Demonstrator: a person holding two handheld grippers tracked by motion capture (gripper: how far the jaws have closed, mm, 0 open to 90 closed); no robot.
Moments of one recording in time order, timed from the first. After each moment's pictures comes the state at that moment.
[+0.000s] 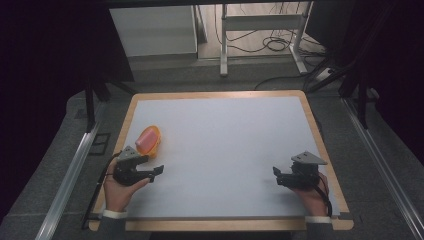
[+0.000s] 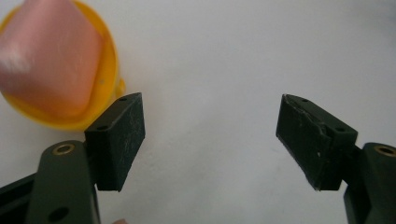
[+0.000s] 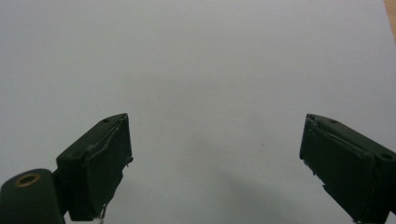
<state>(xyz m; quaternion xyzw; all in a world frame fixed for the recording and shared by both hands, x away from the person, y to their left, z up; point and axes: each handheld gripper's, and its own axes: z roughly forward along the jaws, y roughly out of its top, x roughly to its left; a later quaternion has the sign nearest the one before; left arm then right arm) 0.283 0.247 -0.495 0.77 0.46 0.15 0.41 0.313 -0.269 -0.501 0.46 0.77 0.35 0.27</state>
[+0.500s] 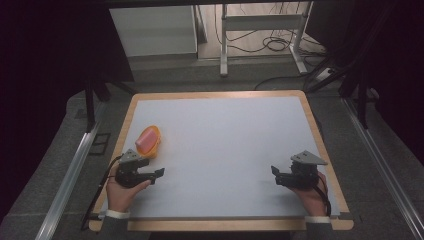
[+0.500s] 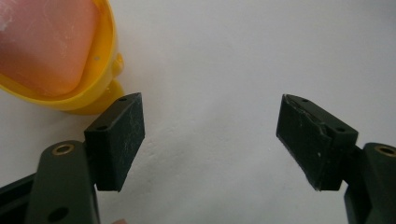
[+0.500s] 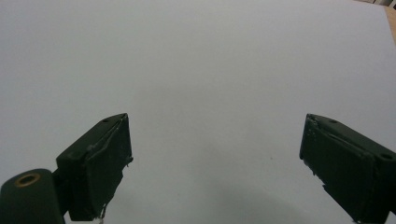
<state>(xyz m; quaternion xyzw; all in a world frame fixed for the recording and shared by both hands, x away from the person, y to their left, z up) 0.286 0.247 -0.514 0.77 0.48 0.14 0.41 0.311 -0.265 -0.495 0.45 0.77 0.37 0.27</state>
